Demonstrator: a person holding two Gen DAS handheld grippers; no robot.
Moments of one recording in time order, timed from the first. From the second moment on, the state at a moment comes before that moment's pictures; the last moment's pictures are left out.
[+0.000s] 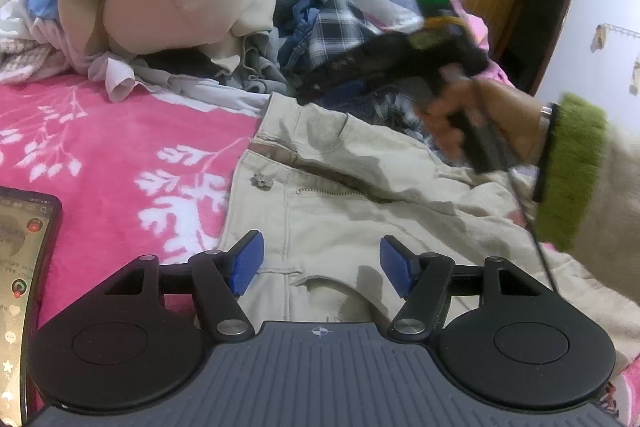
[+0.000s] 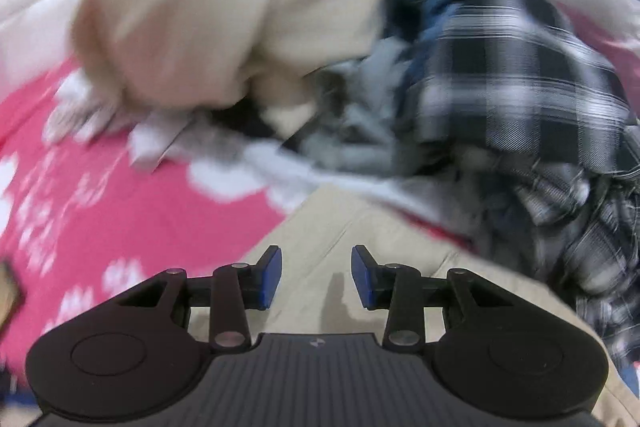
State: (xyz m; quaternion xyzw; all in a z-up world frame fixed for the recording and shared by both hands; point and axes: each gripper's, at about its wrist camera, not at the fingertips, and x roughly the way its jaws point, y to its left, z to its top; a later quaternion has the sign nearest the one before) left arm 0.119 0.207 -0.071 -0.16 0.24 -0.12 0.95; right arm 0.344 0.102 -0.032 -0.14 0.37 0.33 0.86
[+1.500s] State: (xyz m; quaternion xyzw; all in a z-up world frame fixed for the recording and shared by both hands) left arm 0.156 0.099 0.017 -0.10 0.20 -0.09 0.97; right arm 0.109 -0.346 -0.042 0.34 0.32 0.08 0.88
